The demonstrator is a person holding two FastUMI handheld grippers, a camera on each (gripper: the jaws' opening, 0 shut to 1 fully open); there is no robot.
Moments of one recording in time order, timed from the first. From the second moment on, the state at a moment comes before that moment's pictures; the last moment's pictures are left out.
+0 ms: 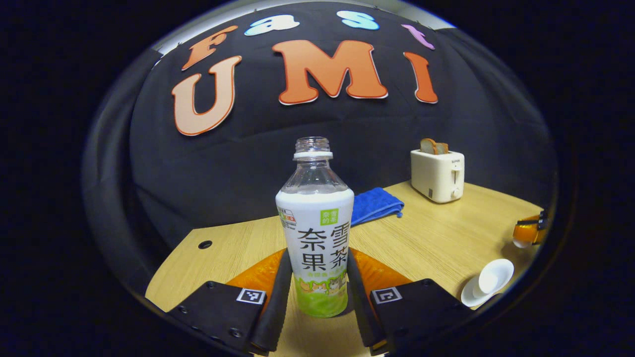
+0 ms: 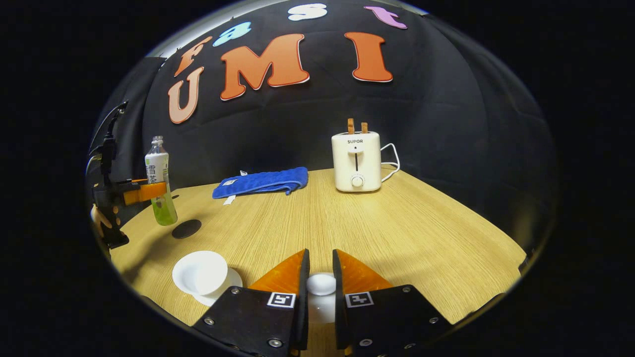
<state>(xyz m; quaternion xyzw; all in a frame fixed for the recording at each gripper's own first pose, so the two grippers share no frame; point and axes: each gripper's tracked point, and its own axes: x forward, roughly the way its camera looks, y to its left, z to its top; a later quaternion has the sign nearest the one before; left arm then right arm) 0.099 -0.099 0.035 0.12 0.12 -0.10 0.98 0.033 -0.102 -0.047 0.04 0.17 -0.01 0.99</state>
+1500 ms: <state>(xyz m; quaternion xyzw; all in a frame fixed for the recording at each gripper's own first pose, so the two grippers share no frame) 0.118 -0.087 -0.010 0.07 0.10 -0.10 0.99 0.034 -0.101 -0.052 0.04 0.17 0.00 0.98</state>
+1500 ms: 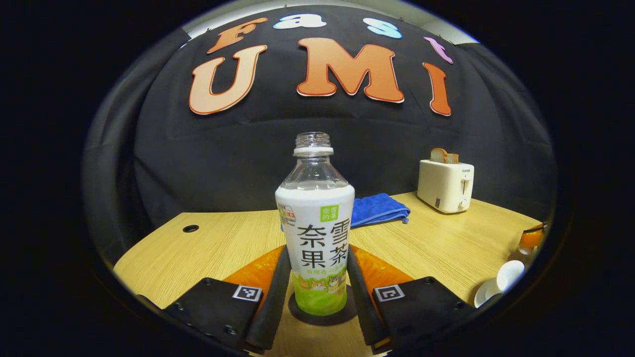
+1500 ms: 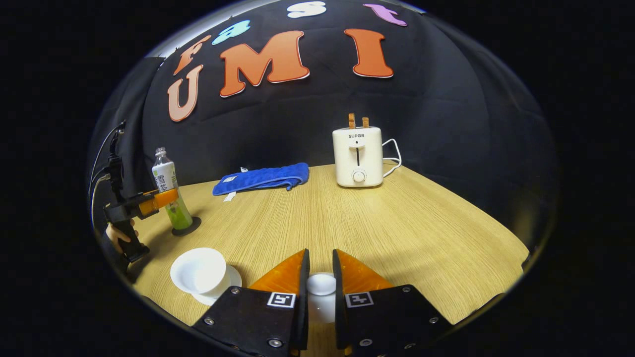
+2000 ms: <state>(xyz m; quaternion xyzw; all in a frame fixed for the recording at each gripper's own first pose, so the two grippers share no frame) 0.115 -0.088 -0.018 0.07 0.10 -0.10 0.99 0.034 -0.100 -0.051 0.05 0.17 0.00 0.98</state>
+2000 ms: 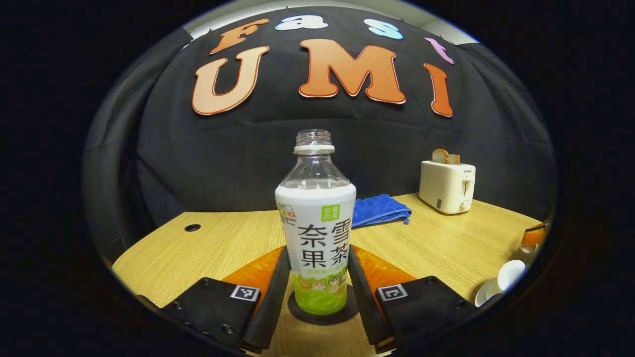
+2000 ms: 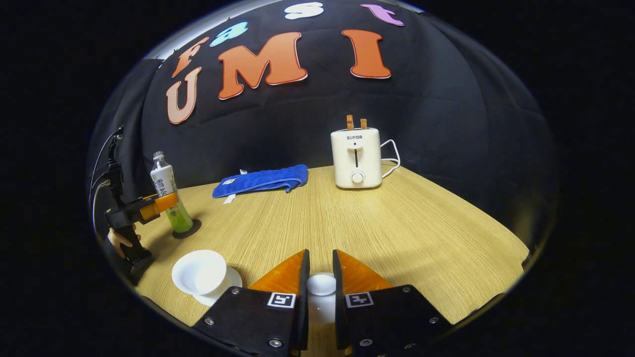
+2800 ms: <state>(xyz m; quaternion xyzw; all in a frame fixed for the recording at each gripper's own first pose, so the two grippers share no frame) 0.080 -0.078 -0.025 0.05 0.10 -0.08 0.99 0.031 -0.095 -0.030 0.05 0.14 -0.01 0.99</state>
